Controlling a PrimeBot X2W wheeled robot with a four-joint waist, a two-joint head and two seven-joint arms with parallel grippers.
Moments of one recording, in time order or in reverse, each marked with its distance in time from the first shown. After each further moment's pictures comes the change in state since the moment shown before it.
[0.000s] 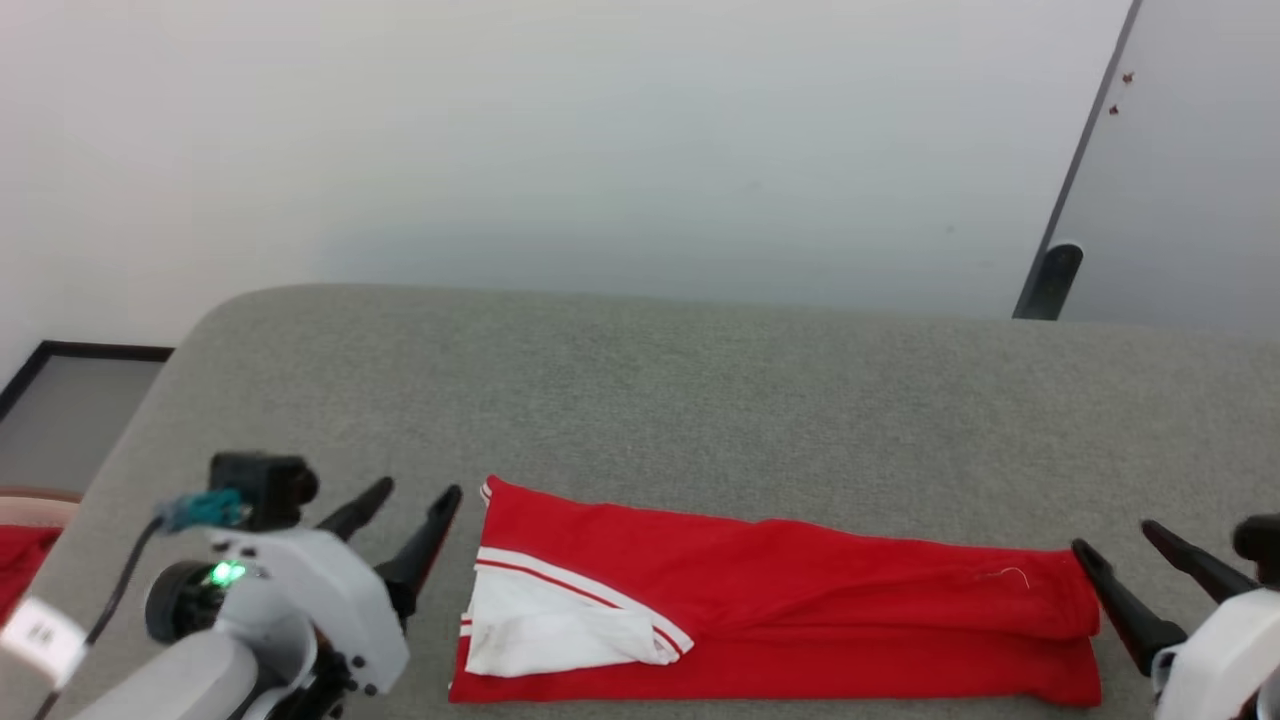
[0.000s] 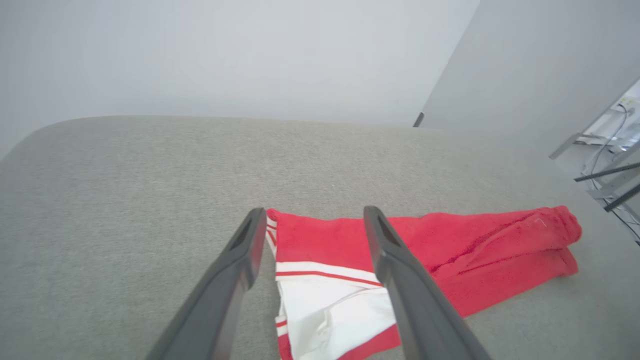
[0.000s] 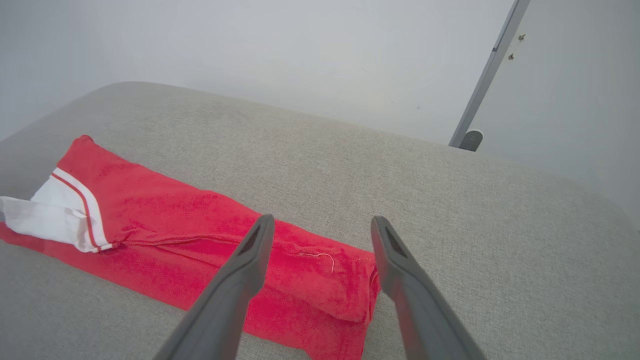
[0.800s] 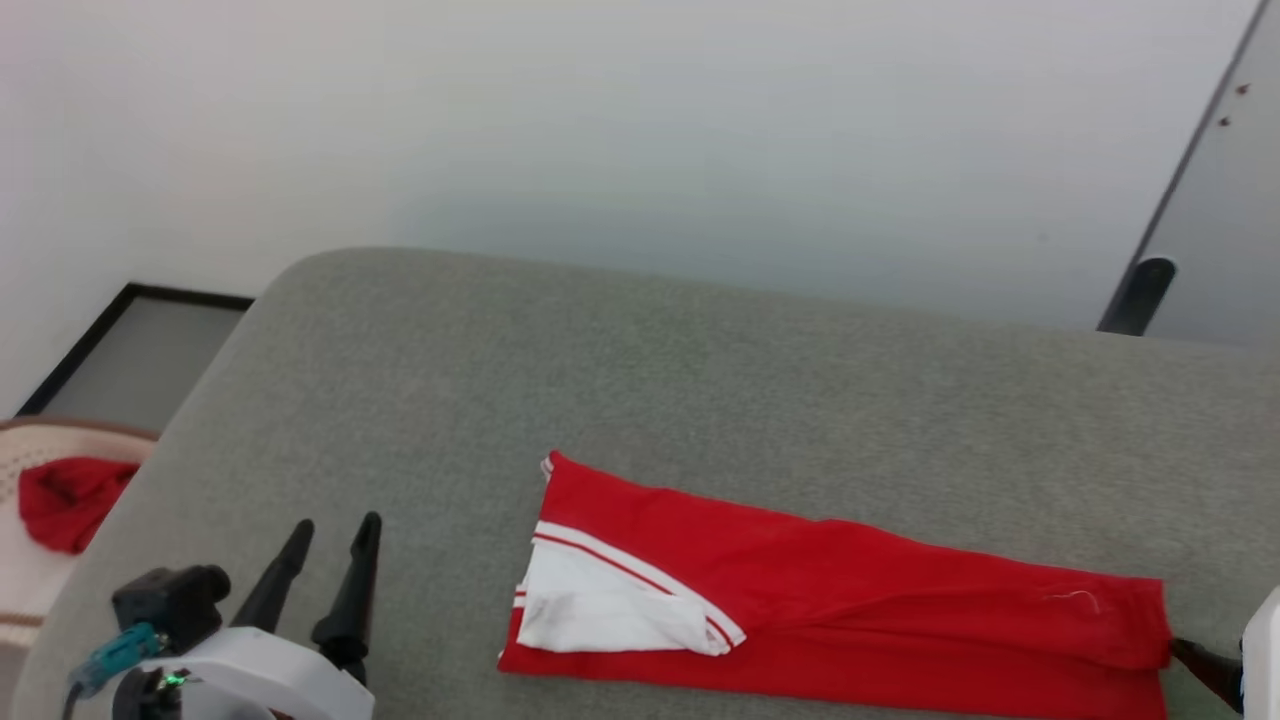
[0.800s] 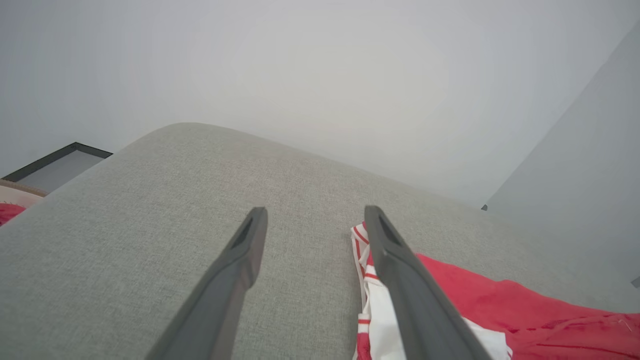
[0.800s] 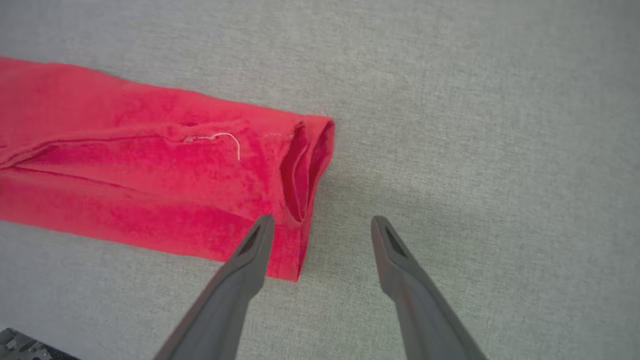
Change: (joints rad) left arm 0.318 -0.202 0.373 0.152 0.187 -0.109 -0.300; right arm -0.104 -0.043 -0.089 0.314 0.083 0.000 0.440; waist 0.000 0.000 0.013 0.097
